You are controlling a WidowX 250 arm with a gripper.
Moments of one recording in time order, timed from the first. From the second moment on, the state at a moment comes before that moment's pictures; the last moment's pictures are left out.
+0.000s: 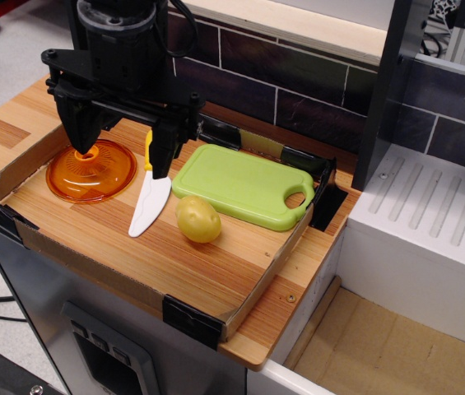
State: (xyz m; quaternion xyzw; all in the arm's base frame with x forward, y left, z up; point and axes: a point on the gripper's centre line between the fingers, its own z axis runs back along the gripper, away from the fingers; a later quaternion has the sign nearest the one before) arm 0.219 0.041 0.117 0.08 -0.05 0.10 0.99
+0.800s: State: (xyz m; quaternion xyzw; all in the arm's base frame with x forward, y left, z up) arm 0.267 0.063 0.125 0.03 0.03 0.21 0.98
